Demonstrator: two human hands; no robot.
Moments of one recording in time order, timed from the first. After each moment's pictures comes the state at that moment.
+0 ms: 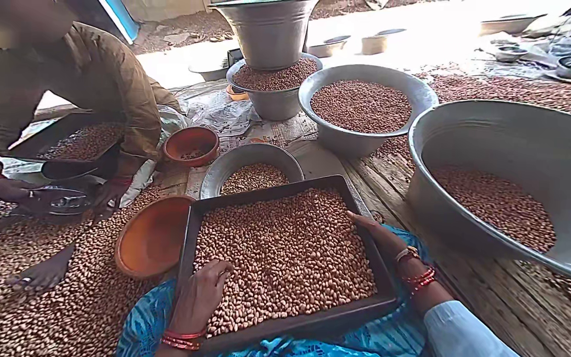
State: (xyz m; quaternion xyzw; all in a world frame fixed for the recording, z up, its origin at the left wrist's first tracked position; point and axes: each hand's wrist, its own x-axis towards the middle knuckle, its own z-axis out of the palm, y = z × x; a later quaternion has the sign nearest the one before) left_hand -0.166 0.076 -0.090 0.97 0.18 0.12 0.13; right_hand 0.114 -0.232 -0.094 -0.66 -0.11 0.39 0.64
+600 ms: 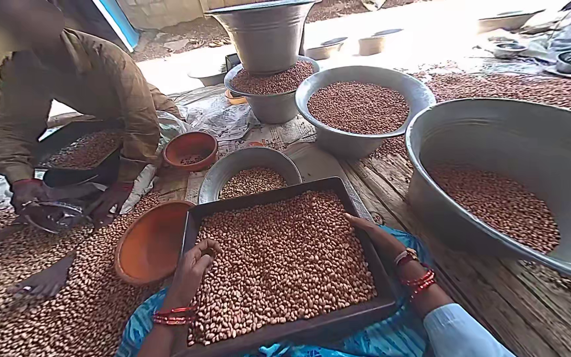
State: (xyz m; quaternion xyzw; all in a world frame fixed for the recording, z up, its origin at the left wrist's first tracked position) left_hand -0.140 0.113 -0.071 0.82 0.26 0.16 0.49; right_hand 0.117 -0.233 -0.096 -0.65 -0.10 0.39 0.64
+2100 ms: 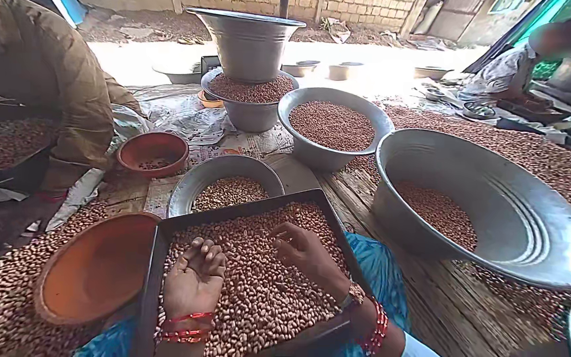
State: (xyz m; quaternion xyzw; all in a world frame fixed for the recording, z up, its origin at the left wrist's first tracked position) left_hand -0.081 0.046 -0.013 0.15 0.29 0.33 0.88; right_hand 0.034 -0.129 -0.021 -0.76 -0.33 0.25 0.49
